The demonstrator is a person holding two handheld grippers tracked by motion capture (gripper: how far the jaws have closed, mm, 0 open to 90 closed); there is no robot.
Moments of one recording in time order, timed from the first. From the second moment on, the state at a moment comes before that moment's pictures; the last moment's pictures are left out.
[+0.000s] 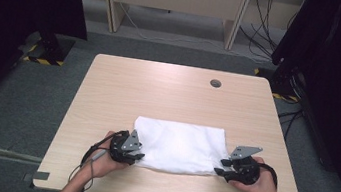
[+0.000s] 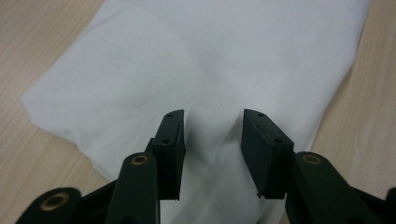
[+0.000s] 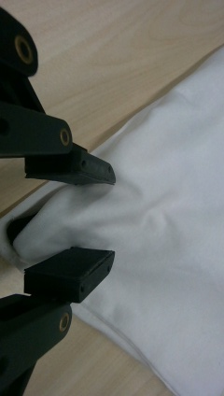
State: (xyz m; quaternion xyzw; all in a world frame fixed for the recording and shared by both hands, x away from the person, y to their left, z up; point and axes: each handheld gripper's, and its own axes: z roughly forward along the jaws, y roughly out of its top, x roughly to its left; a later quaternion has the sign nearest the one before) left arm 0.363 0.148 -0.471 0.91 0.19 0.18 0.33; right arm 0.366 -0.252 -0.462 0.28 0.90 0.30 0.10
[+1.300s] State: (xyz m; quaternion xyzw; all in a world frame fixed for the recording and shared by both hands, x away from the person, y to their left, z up) left arm 0.400 0.159 -0.468 0.90 0.24 0.18 0.32; right arm 0.409 -0.241 -0.465 0.35 0.87 0.32 0.13
